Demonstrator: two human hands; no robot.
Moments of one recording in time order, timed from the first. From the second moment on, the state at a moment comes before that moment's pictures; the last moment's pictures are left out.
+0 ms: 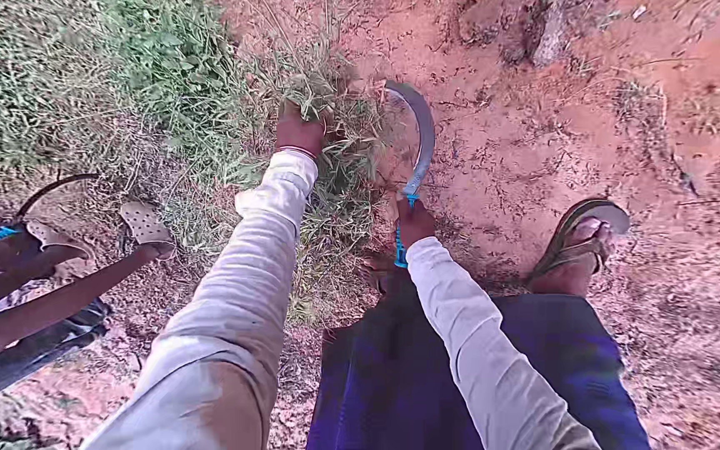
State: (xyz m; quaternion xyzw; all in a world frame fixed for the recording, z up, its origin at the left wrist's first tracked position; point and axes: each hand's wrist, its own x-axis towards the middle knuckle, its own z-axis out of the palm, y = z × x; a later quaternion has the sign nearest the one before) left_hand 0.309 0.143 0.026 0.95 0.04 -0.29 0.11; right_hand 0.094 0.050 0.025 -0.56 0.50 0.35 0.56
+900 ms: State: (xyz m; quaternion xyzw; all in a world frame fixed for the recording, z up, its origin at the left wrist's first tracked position) left_hand 0.333 0.096 -0.024 0.94 0.03 -0.33 0.02; right_hand 0.003 0.087 0.050 -0.52 0.48 0.44 0.55
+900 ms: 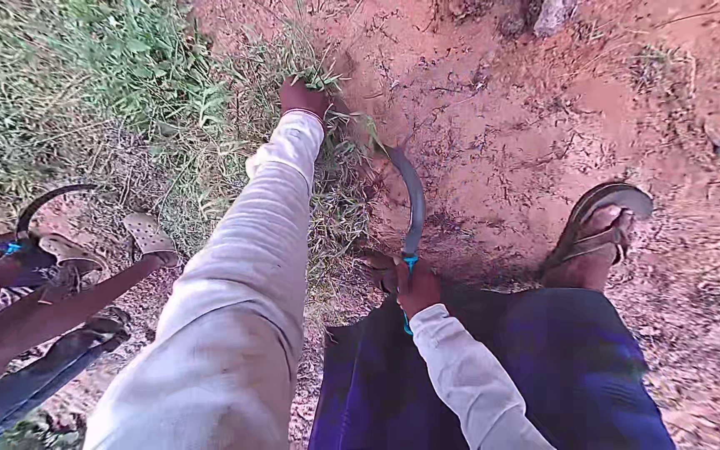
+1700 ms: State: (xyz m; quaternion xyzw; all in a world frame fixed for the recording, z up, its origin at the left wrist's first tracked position) left_hand 0.383 0.147 0.001 0.90 -0.05 -0.41 -0.12; right_hand 0.054 0.029 -0.007 -0.60 0.53 0.24 0.55
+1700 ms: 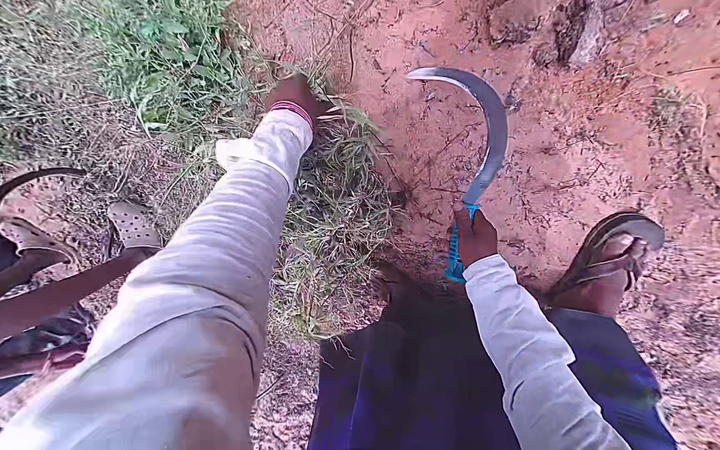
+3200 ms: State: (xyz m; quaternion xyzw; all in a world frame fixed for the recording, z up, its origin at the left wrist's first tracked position) left_hand 0.244 0.253 0.040 0.89 0.21 -0.24 0.31; right_hand 0.069 0.069 0.029 -0.69 0.38 0.36 0.50
